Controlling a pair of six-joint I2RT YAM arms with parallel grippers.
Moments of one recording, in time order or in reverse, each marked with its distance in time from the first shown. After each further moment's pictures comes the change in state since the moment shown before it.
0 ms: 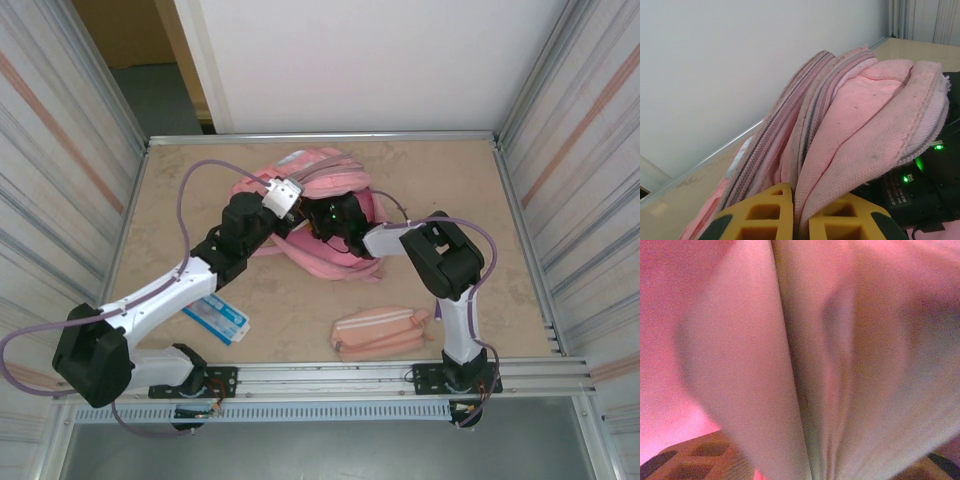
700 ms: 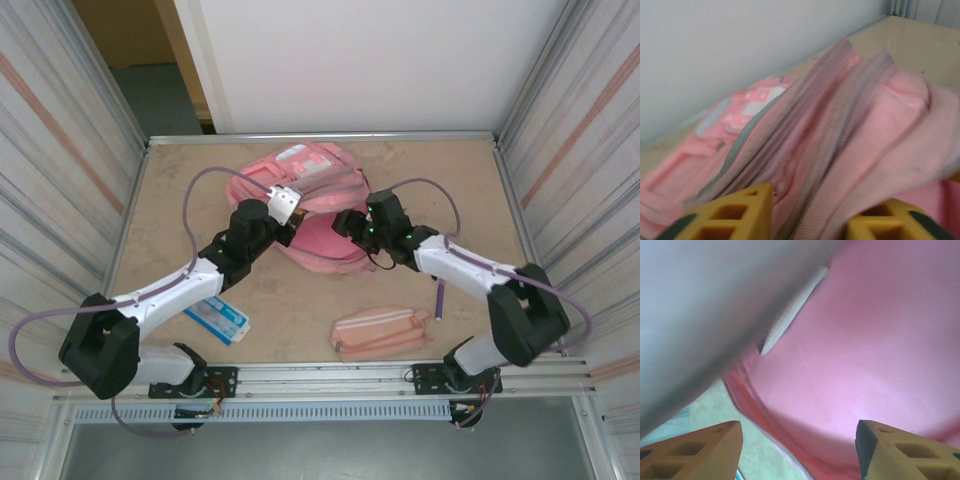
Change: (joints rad) left arm 0.004 0.047 -0.064 -0.007 0.011 -0.142; right arm -0.052 -0.612 -0.225 -0.631 0.076 -0.555
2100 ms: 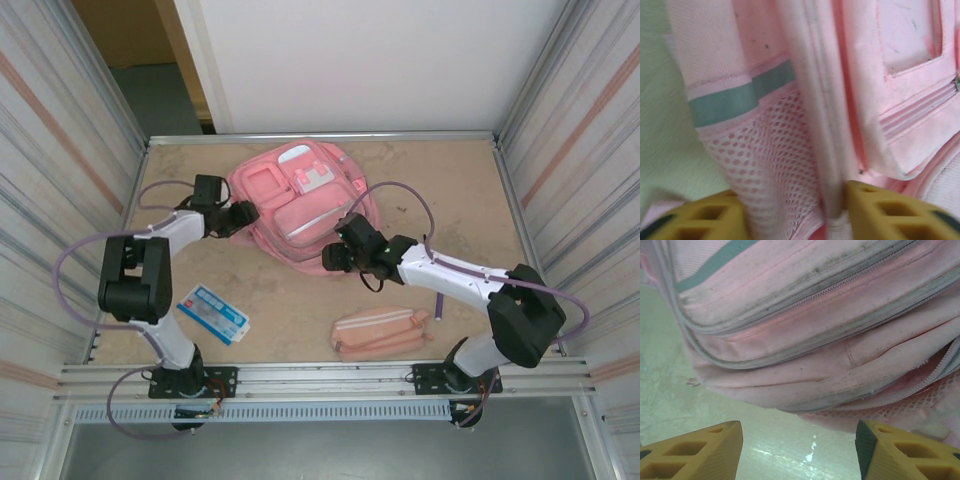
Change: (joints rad) left arm 0.524 0.455 0.259 -0.388 0.426 -0.694; right arm 0.230 0.046 0.061 -0.234 0.234 -0.289
